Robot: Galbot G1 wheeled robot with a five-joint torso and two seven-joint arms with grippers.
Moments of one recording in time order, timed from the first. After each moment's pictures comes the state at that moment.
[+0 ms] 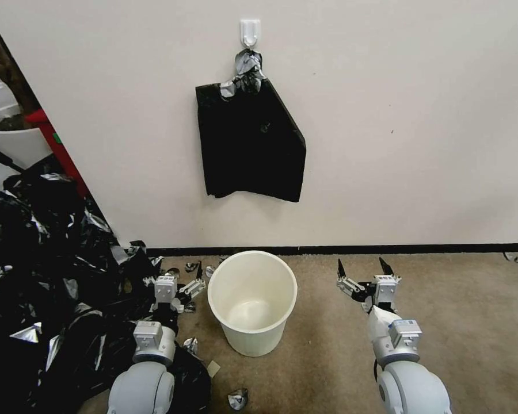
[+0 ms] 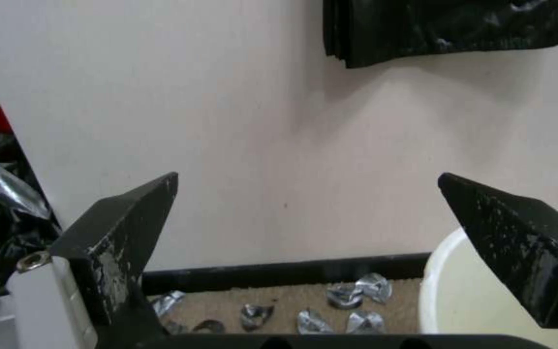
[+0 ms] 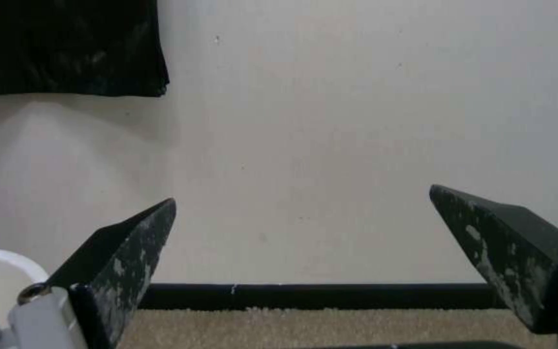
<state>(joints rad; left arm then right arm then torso) 1.55 -1.50 -0.55 -2.00 0.00 0.00 0.00 -1.55 1.50 0.55 2.00 0.00 0.00 0.00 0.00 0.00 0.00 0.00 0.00</state>
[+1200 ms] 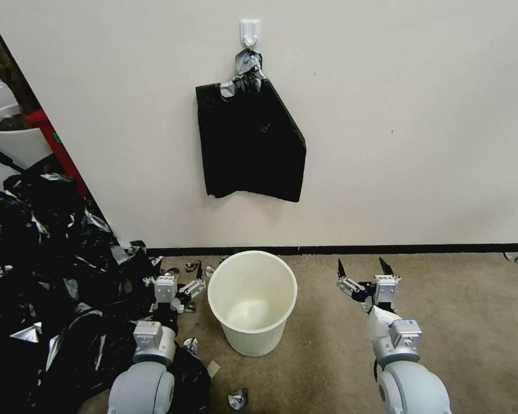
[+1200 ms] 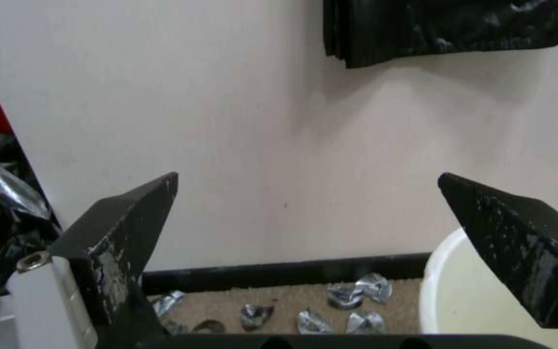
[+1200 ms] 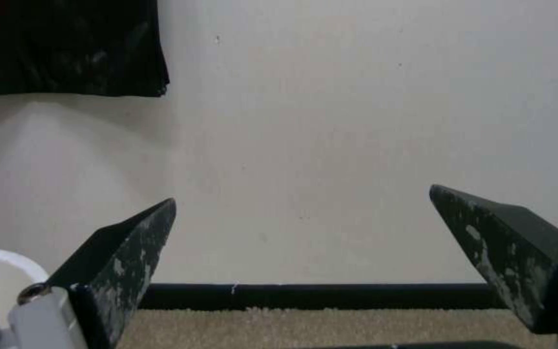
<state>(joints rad) 1.55 -1.50 -0.55 -2.00 0.00 0.00 0.00 -1.55 1.50 0.55 2.00 0.00 0.00 0.00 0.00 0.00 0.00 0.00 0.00</state>
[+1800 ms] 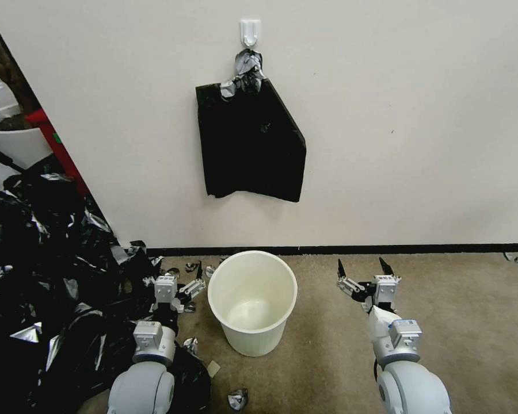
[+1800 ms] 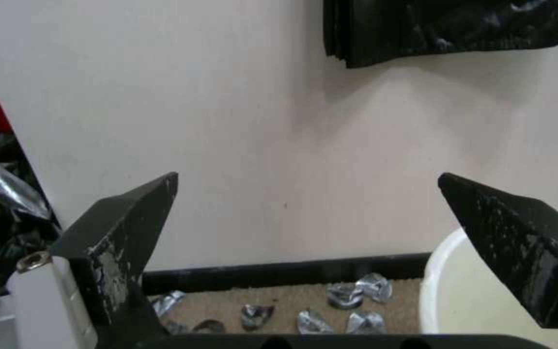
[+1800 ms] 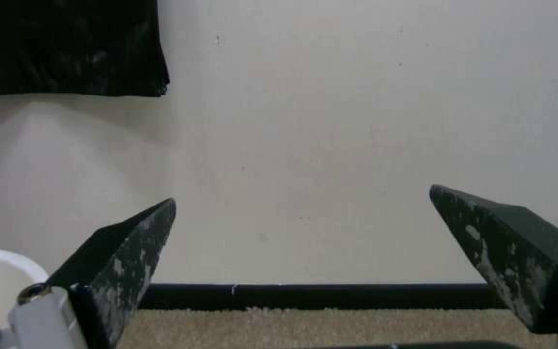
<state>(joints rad) 1.55 -1.50 -0.55 -2.00 0.00 0.00 0.00 -1.55 1.50 0.55 2.00 0.00 0.00 0.00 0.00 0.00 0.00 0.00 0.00</state>
